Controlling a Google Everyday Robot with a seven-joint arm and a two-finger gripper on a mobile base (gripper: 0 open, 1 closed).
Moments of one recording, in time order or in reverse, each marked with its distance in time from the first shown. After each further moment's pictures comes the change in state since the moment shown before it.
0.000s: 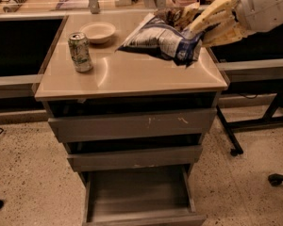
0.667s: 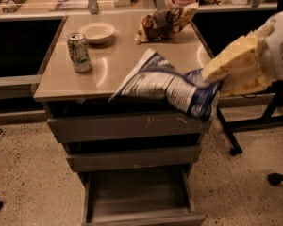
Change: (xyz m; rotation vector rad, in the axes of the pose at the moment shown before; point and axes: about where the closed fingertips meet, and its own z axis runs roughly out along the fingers) arm -0.108 0.041 -0.002 -0.001 -0.095 -0.008
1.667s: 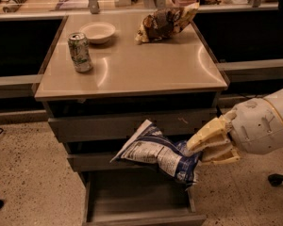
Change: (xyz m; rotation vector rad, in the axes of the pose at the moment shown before) arm -0.029 0.119 0.081 -0.021 -0.126 0.286
